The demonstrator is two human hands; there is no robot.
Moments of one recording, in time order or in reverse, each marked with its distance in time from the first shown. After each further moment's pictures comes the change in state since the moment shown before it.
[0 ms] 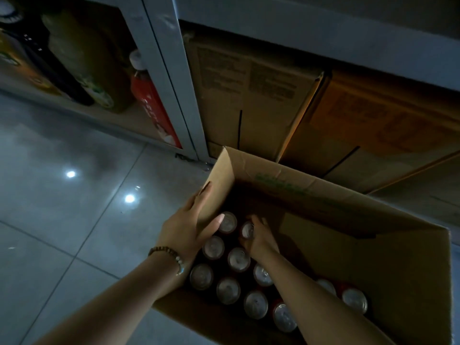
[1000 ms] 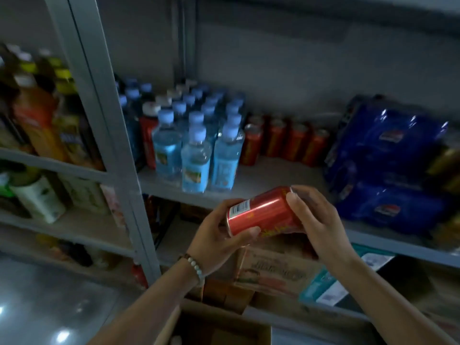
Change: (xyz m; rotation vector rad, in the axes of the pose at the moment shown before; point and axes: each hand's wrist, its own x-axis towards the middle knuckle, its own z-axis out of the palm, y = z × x) left_hand -0.135 0.491 -0.472 -0.949 -0.030 0.571; right_hand -0.567 -0.322 -0.560 0.559 0.536 -0.710
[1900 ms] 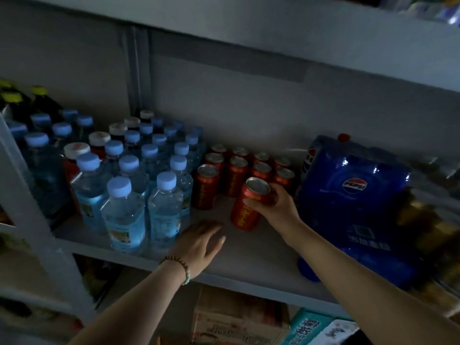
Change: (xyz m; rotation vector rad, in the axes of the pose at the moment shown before) left_hand 0.159 -0.064 0.032 1.137 -0.028 0.052; right_hand 0.189 0.053 -0.071 -0.152 0.109 0.102
